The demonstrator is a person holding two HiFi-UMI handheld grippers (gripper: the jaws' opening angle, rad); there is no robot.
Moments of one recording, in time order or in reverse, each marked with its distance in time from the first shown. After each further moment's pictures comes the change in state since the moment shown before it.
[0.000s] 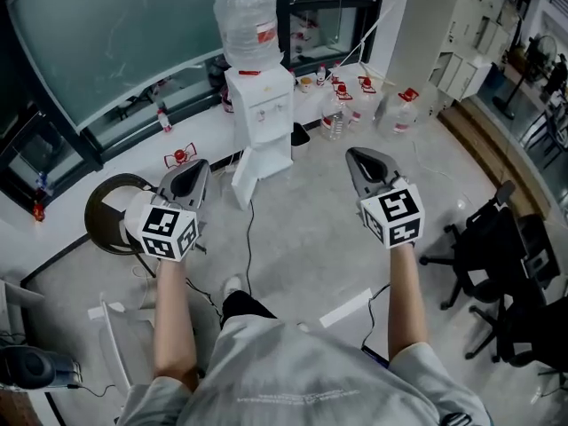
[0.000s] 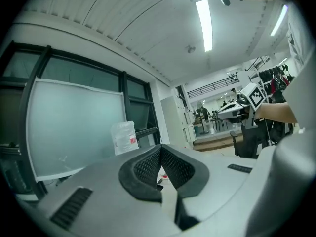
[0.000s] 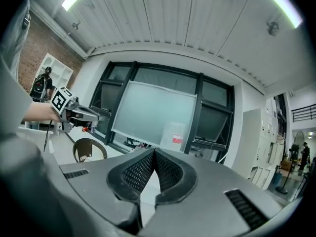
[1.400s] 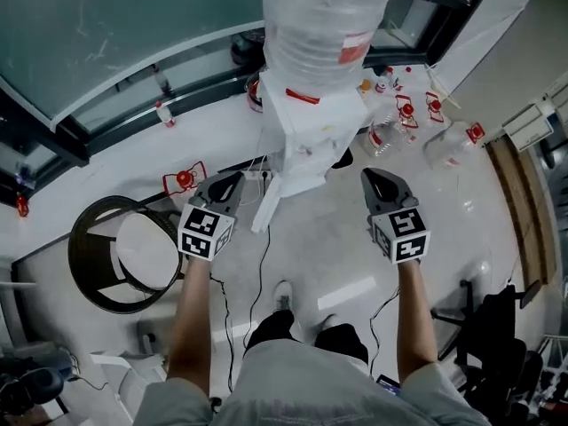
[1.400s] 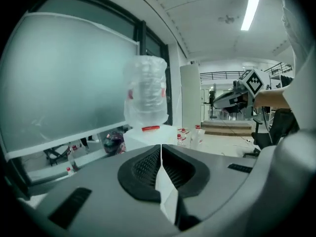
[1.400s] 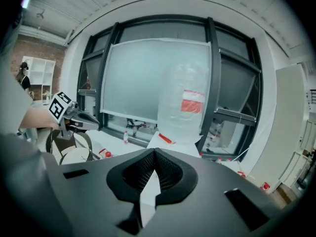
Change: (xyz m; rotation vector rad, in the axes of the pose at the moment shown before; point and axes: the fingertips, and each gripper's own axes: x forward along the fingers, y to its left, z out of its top) left arm 0.391 0.301 -0.272 -0.155 0.268 -0.044; right arm 0.550 -0.094 -0.141 0.091 0.270 0.140
